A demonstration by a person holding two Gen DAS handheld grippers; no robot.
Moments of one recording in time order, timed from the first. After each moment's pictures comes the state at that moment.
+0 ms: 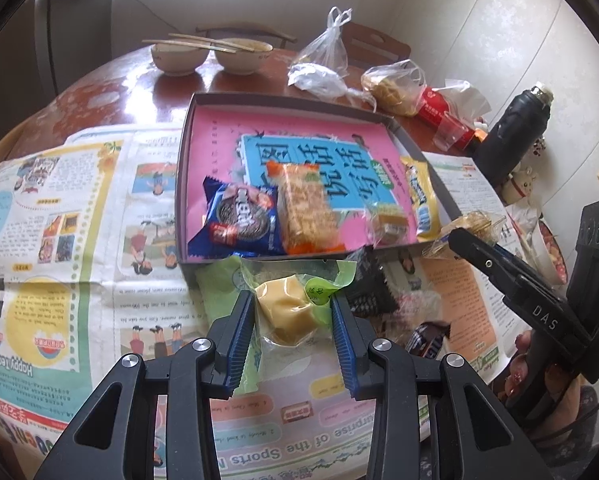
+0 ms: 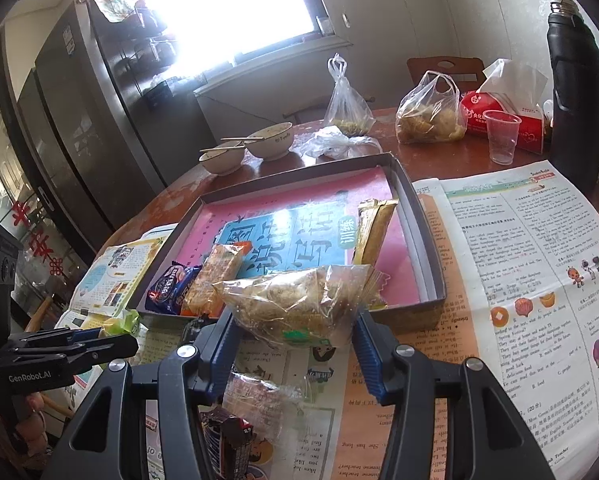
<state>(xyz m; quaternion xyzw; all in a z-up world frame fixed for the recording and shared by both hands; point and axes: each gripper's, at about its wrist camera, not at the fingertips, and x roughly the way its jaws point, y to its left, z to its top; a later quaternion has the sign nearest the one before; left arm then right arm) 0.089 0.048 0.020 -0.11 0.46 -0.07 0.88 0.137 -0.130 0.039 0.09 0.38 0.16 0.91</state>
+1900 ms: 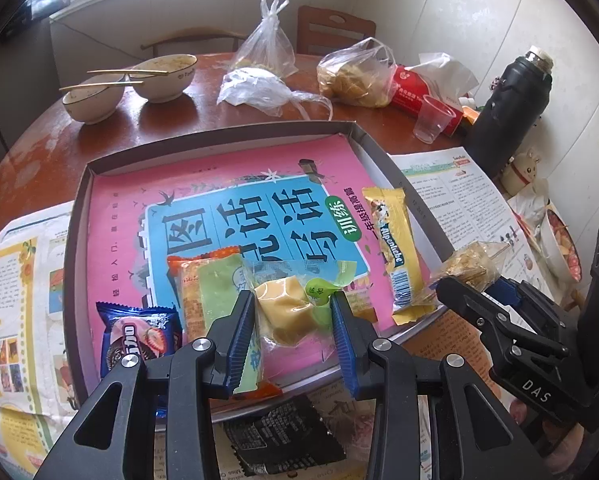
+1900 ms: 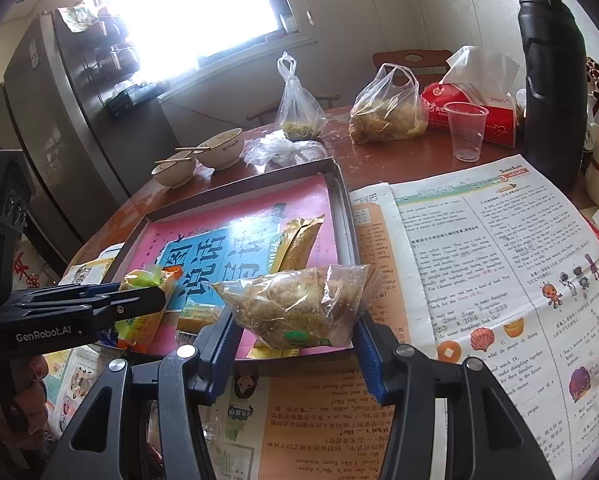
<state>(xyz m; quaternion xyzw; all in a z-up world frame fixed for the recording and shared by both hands) 0.193 -0.023 0.019 -0.04 0.48 -0.11 0.87 0.175 -0.168 0.026 0.09 0.39 0.11 0.91</state>
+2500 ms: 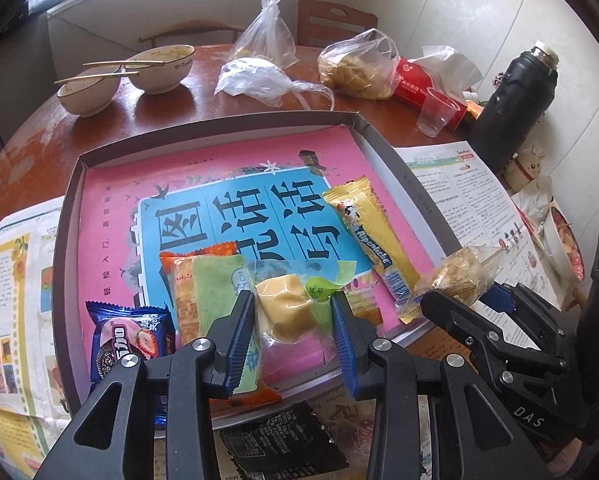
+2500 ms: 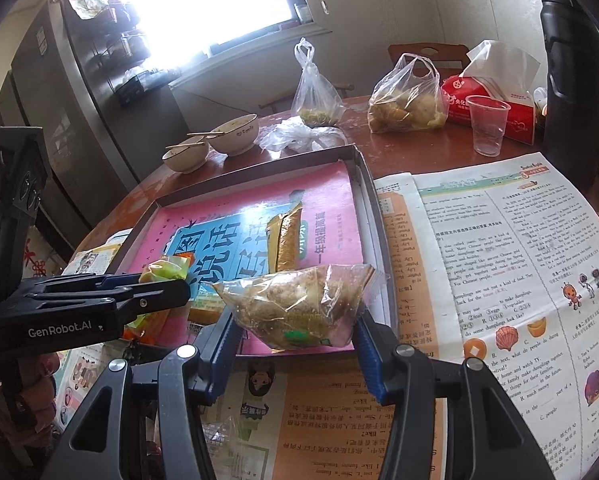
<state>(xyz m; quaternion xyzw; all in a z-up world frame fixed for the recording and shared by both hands) 0.198 -0.027 0.011 -0.04 0.49 -0.11 0.87 0.180 -0.155 0.018 0.08 0.40 0.13 0.90</state>
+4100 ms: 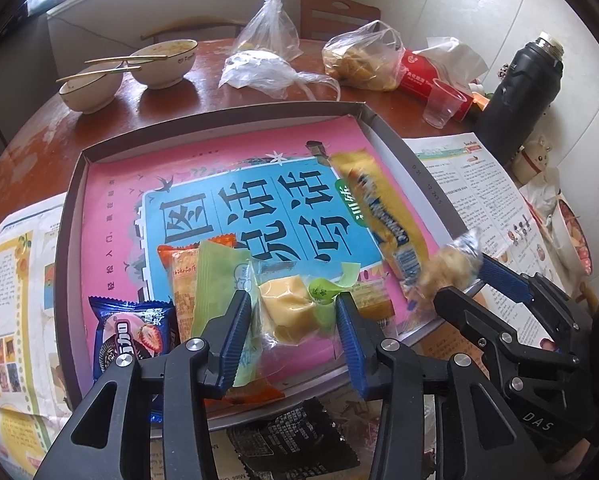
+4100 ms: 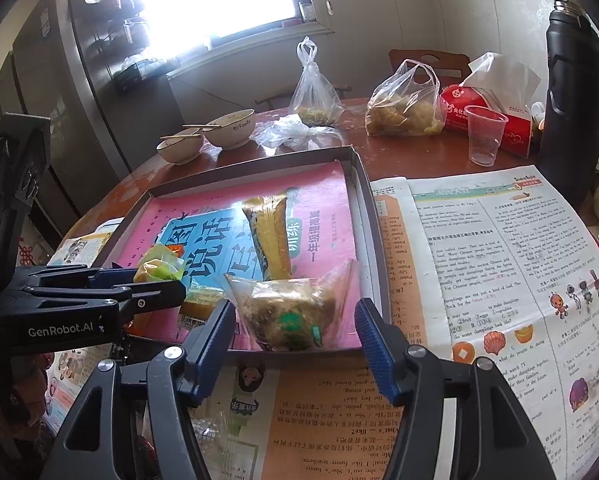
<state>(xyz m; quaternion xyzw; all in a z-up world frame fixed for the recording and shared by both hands) 0.199 -0.026 0.006 -0.03 0.50 -0.11 0.86 0.179 -0.151 0.020 0.05 0.40 0.12 0.91</state>
